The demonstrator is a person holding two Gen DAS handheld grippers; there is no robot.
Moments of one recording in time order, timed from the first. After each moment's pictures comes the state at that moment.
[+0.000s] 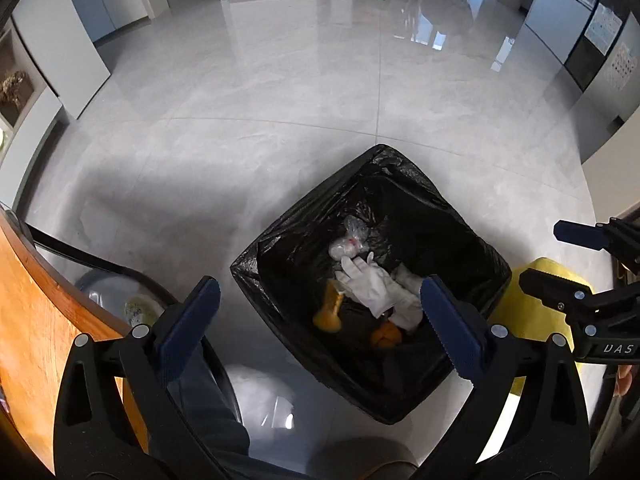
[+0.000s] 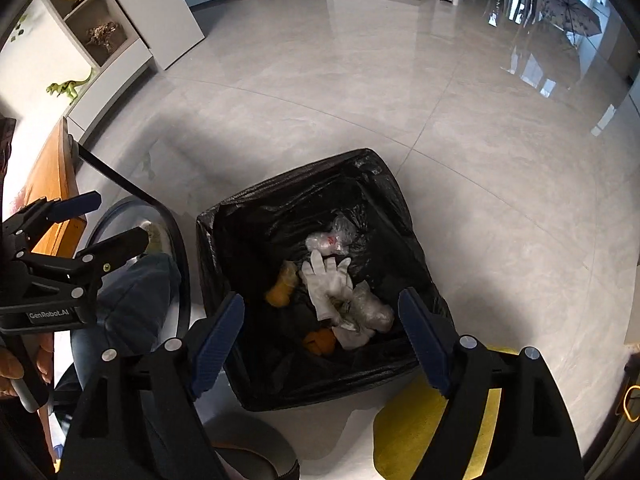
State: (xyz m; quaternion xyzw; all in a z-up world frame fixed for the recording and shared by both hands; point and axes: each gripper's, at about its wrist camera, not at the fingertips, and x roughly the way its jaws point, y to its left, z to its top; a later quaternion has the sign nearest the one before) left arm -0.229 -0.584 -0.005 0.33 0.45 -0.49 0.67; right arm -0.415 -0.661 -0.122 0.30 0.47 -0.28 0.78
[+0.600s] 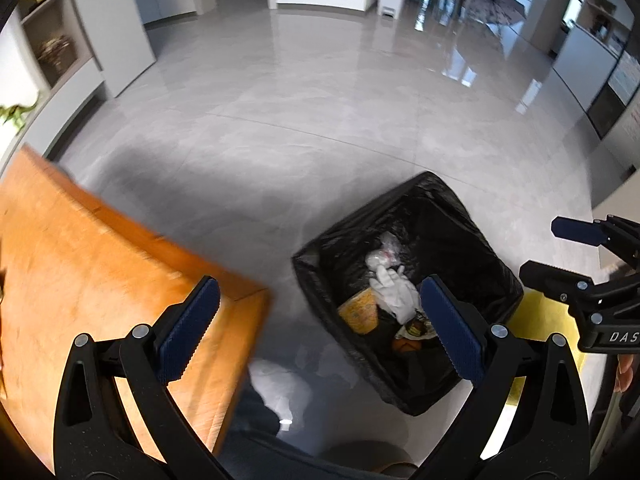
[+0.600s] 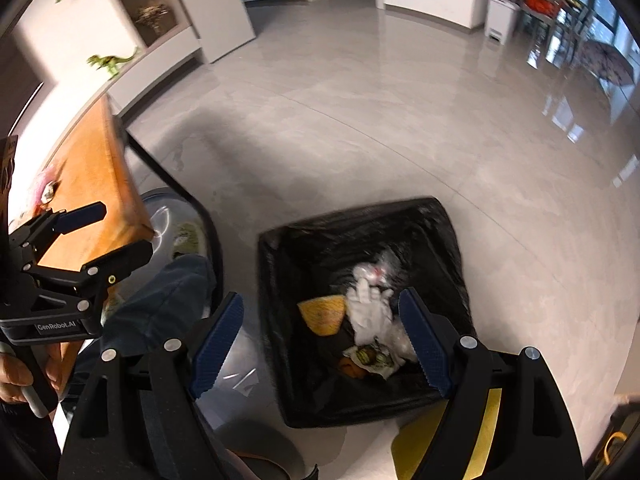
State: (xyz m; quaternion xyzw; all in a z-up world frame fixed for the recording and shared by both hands) left arm -0.178 -0.509 0.032 0.26 0.44 -0.46 0.72; right arm -0.338 -0.619 -0.069 0.25 0.47 -0.23 0.82
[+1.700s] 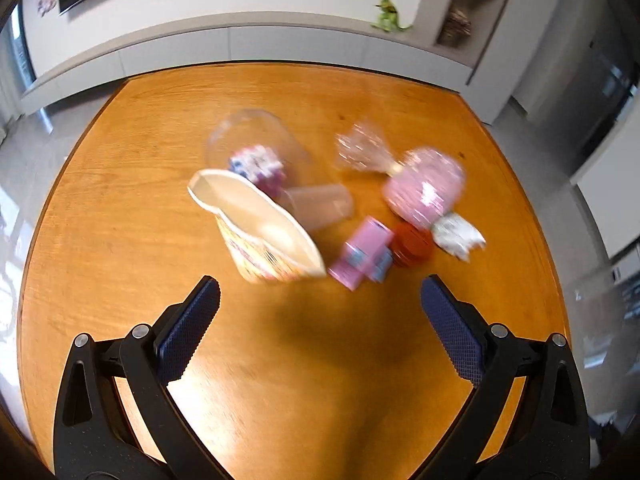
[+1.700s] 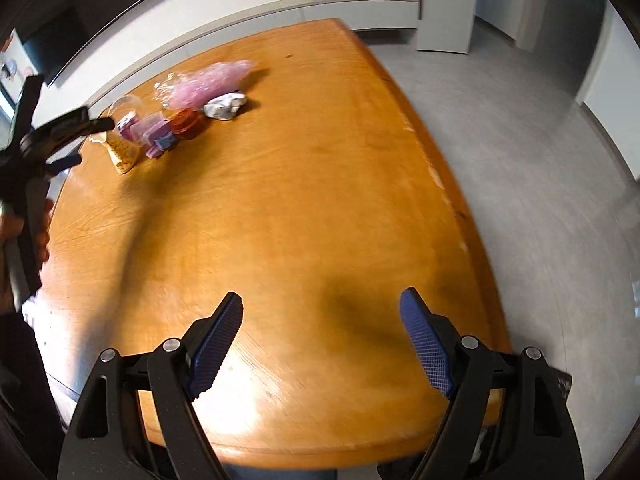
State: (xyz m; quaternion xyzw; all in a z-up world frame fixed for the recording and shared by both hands) left arm 0.097 -0.085 0.086 -0.07 0.48 -0.01 0.87; right arm -0.064 -0.387 -0.018 0.06 0.51 0.03 0.86
